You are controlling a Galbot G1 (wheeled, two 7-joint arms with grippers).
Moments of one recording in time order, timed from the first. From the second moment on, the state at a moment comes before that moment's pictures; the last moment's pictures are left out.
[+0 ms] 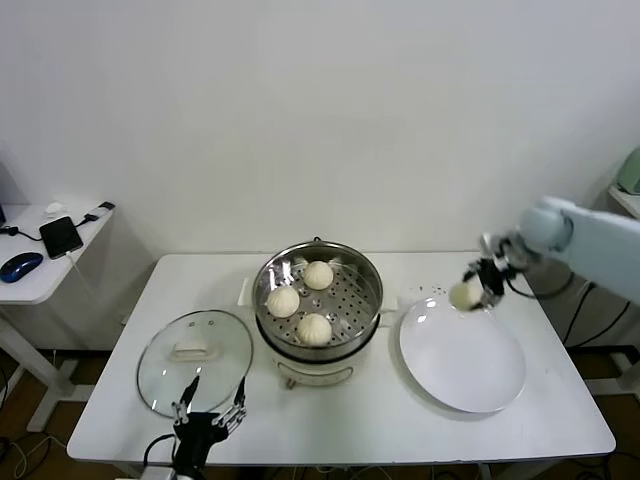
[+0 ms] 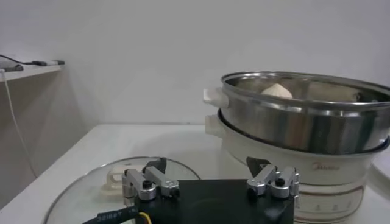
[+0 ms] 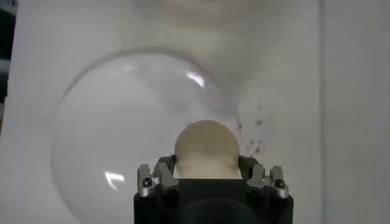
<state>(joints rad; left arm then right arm) 1.80 -1.44 -0.50 -2.13 -0.12 0.09 -0.04 0.76 0.75 -1.59 1.24 0.56 -0.14 -0.98</state>
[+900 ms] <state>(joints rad) 1.79 -1.44 -0.51 -2.13 -0.13 0.09 -0.04 0.78 1.03 -1.67 1.37 0.88 -0.31 -0.77</state>
